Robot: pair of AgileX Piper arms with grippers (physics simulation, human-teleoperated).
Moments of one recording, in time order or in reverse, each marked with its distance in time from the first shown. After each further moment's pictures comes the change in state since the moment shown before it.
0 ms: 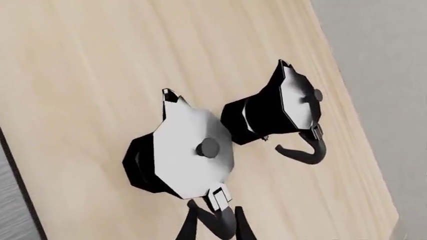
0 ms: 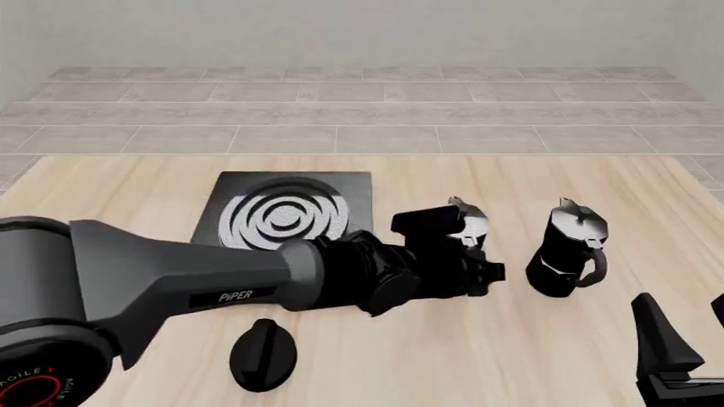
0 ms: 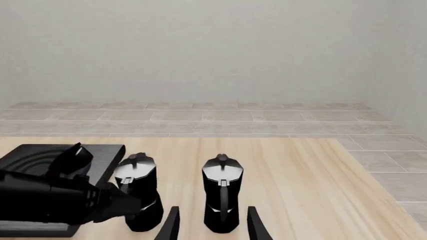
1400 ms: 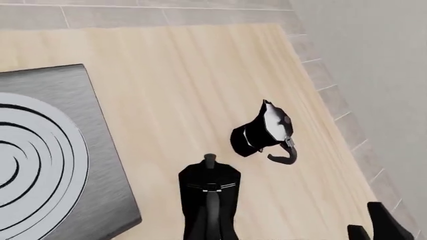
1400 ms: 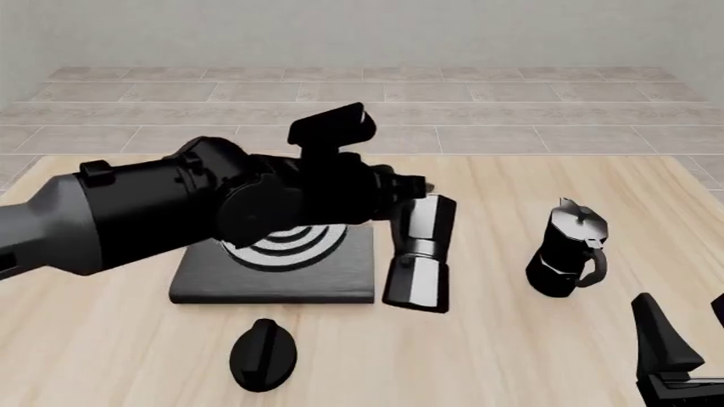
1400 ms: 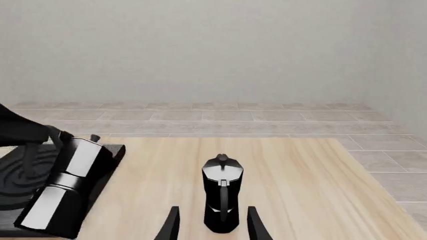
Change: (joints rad) left arm 0.139 -0.465 0.132 0.237 0.126; right arm 0.000 0.000 0.000 0.000 0.000
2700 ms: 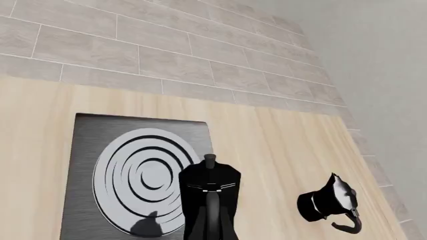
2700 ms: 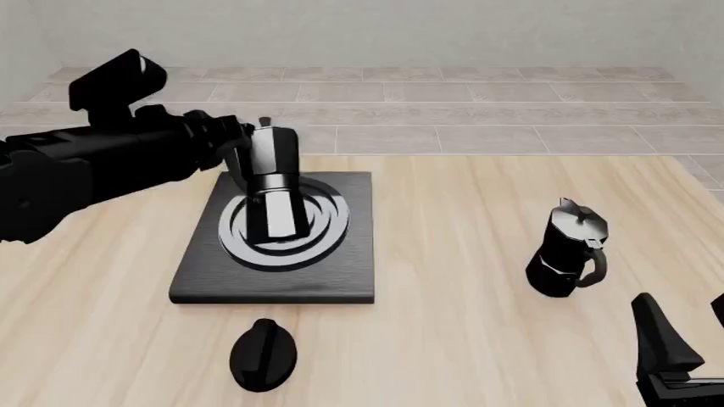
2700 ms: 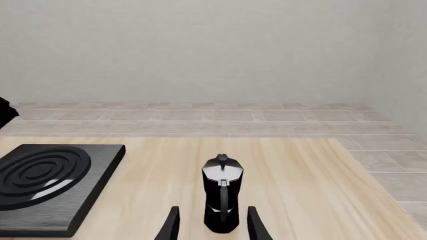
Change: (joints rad) left arm 0.412 -0.373 0.238 -0.027 0.101; right arm 0.000 0.000 0.000 0.000 0.000
